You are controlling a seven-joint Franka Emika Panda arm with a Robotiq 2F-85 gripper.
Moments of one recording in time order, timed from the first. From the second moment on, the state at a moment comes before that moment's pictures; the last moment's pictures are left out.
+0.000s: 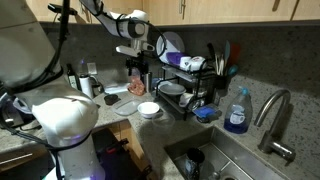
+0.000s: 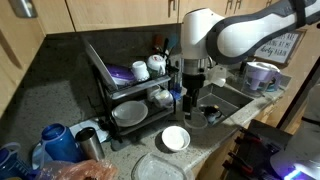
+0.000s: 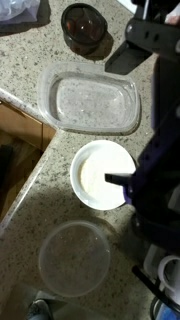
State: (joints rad) arm 0.22 -0.25 0.25 -2.34 0.19 2.05 0.09
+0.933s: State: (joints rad) arm 0.25 -0.07 0.26 -2.34 0.24 2.19 0.24
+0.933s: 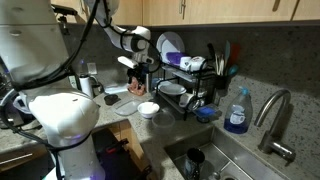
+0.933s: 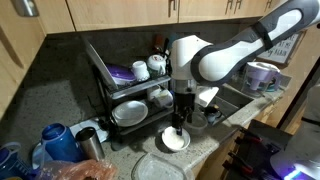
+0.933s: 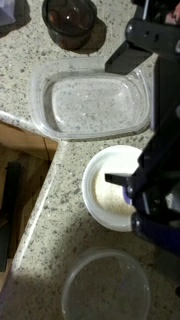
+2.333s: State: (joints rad) arm 0.33 0.42 0.18 -2.06 0.08 2.25 0.60
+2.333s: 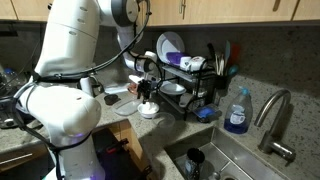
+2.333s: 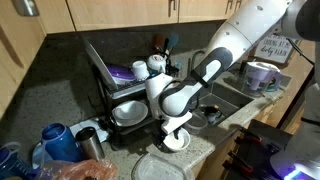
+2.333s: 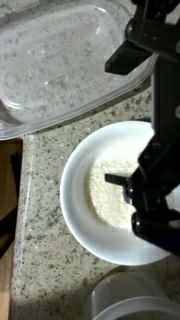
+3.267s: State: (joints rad) arm 0.37 0.60 0.11 -1.85 0.04 2.08 0.62
